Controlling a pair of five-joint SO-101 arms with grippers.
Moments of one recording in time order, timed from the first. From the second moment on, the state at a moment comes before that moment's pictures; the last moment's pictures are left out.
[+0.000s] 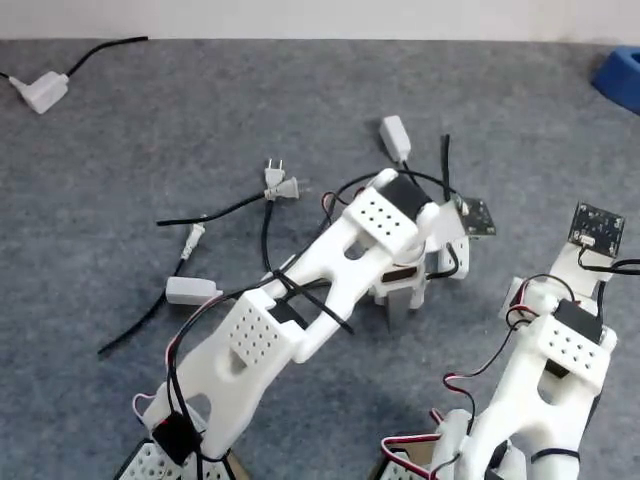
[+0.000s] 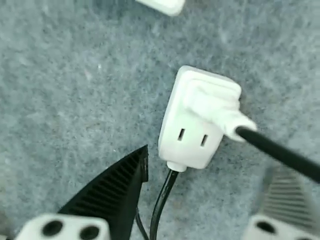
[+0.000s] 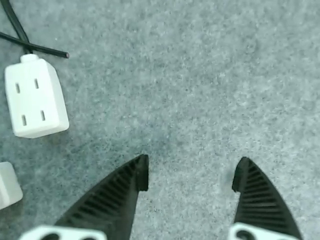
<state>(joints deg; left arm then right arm) 38.3 53.0 -53.3 98.0 -30.3 26.7 -38.4 57.1 47.9 9.5</state>
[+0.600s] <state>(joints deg) 38.3 53.0 -51.0 95.8 -30.5 25.5 -38.4 57.1 48.0 10.0</state>
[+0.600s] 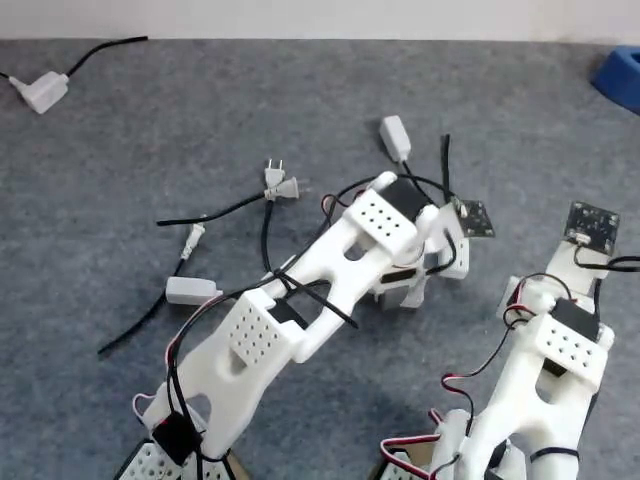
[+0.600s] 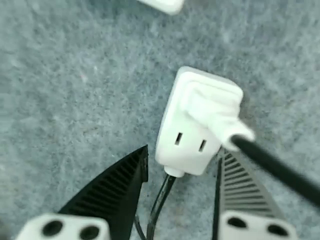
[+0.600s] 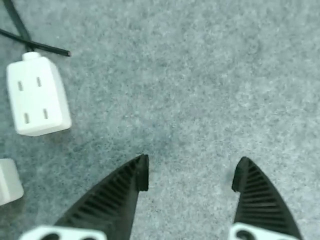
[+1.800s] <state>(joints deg) 23.9 47.3 -51.0 93.1 -27.6 19.7 -38.4 57.1 51.9 11.1</state>
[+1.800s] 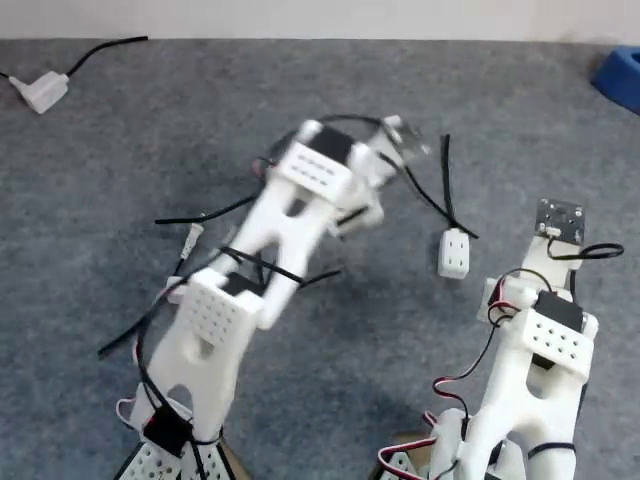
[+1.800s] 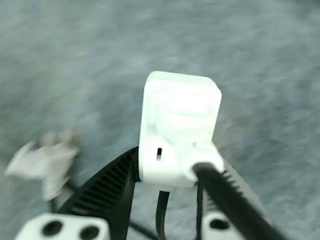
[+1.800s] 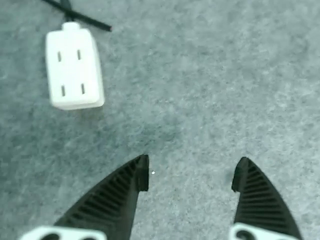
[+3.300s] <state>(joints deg) -34.4 56.6 -67.7 51.4 -34.2 13.0 -38.4 61.3 54.3 11.6</state>
